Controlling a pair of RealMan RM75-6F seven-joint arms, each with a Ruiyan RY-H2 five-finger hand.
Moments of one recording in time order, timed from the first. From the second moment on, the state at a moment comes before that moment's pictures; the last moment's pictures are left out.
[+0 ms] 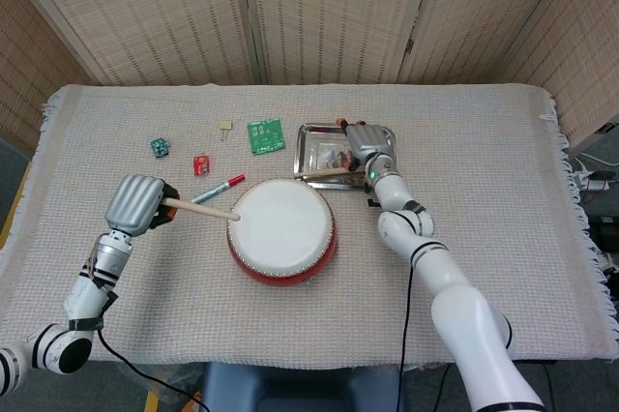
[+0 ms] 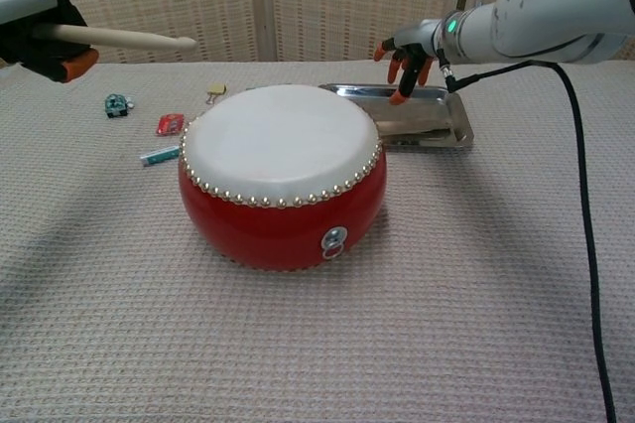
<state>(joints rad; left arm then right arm) -0.65 -1.28 -0.21 -1.54 1.23 1.10 0.14 1.32 -1.91 0.30 -0.27 -0.78 0.17 -0.07</state>
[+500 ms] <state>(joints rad) -0.72 -1.32 -0.23 -1.58 1.22 1.07 0.30 1.18 -1.44 0.32 -1.09 -0.80 0.37 -0.06</state>
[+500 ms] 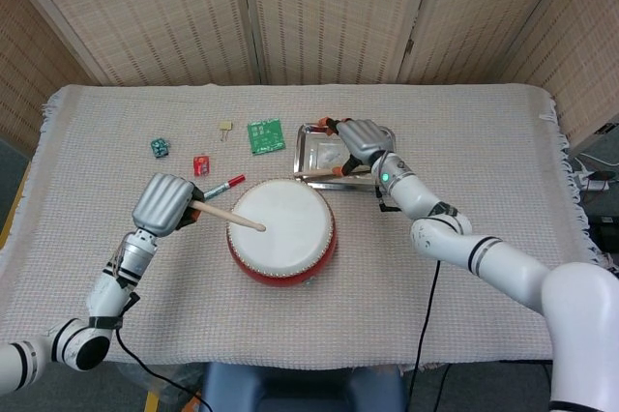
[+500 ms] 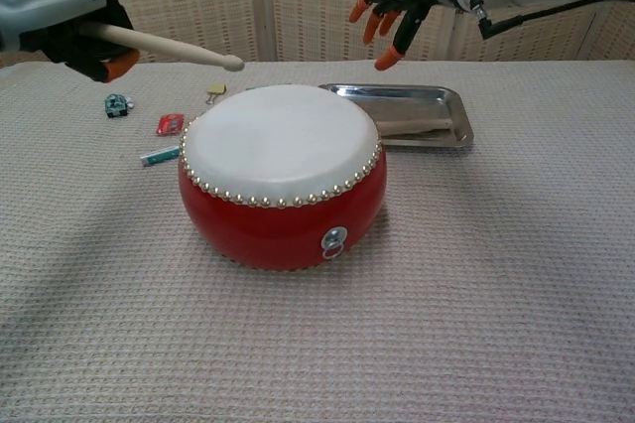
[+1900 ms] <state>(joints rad) -0.96 -1.53 -0.32 -1.67 0.77 1.19 0.79 1.41 -1.26 0.18 -1.78 -0.30 0.77 -0.22</state>
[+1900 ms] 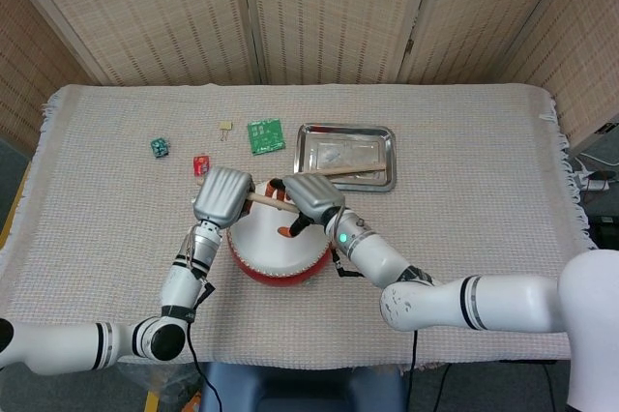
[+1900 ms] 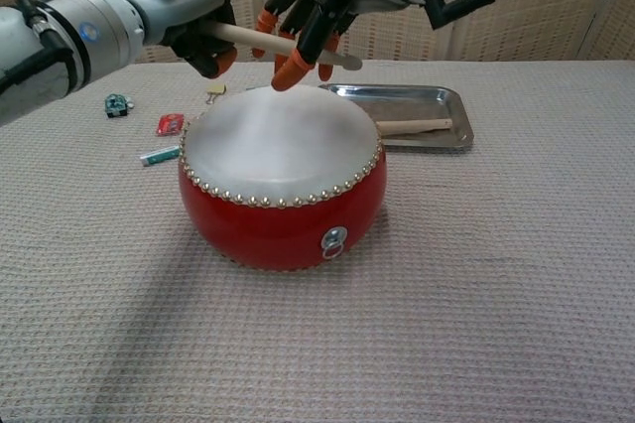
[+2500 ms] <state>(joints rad) -0.98 -1.55 -0.30 -1.68 0.78 1.23 0.82 1.42 -1.40 0.24 -1.77 -0.20 0.98 -0.35</state>
